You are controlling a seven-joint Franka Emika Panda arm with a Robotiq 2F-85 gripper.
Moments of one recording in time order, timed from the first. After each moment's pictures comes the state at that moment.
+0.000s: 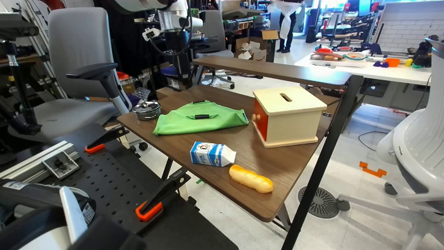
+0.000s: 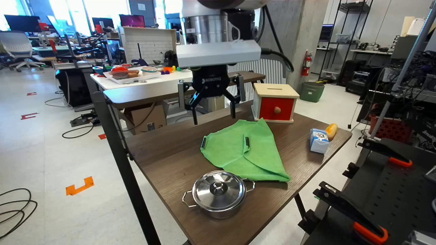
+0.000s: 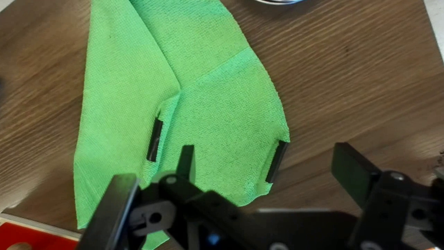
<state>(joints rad) 0.28 0.64 0.06 -1.77 -0.16 2.33 0.89</state>
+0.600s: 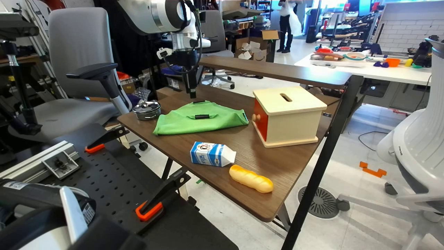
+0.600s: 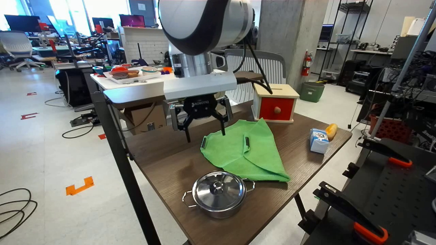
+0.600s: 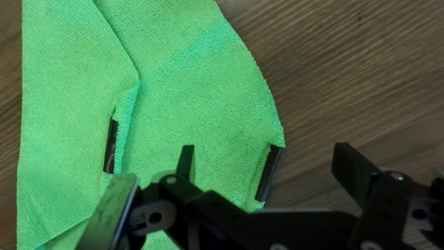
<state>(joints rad) 0.31 0.87 0.03 -1.51 -0.14 2.25 0.90</state>
